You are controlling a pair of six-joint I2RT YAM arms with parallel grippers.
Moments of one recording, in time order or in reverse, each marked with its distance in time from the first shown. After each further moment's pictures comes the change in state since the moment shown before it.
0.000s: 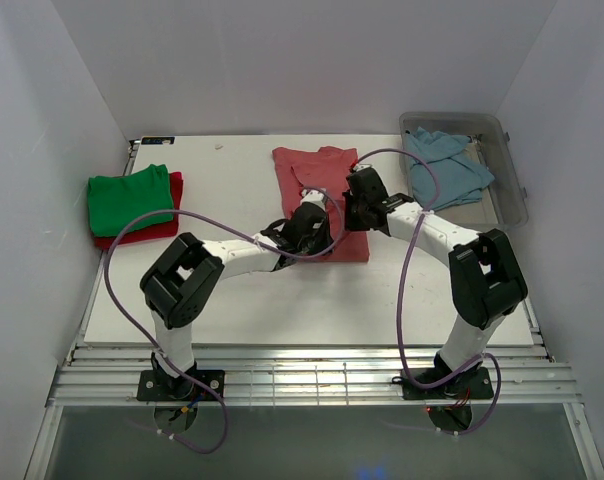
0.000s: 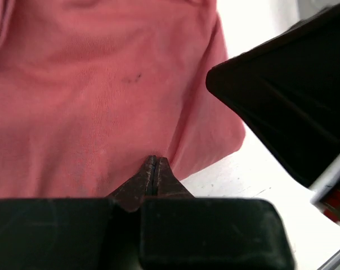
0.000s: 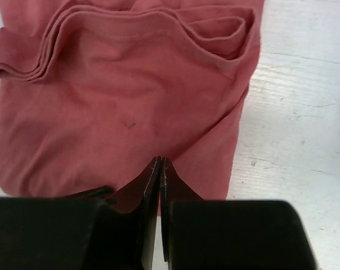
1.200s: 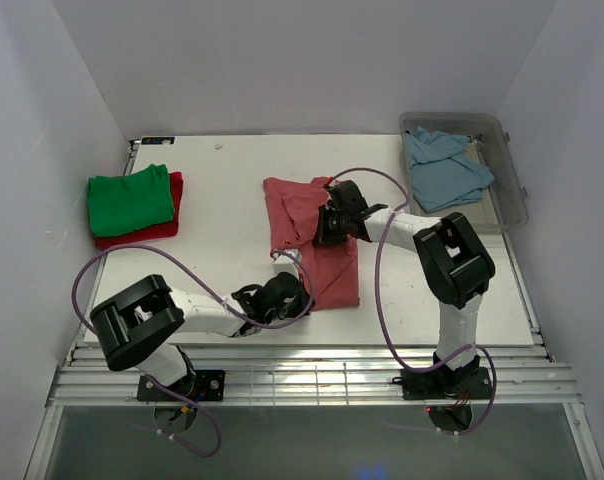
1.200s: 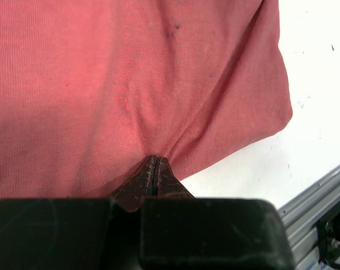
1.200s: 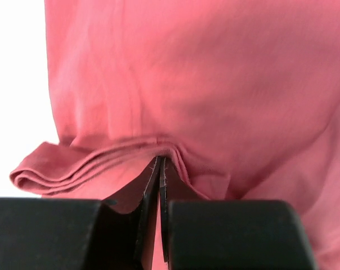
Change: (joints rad) left arm -0.224 -0.332 -0.626 0.232 -0.108 -0.225; right arm 0.045 0.210 -0.003 0.211 -0.368 0.130
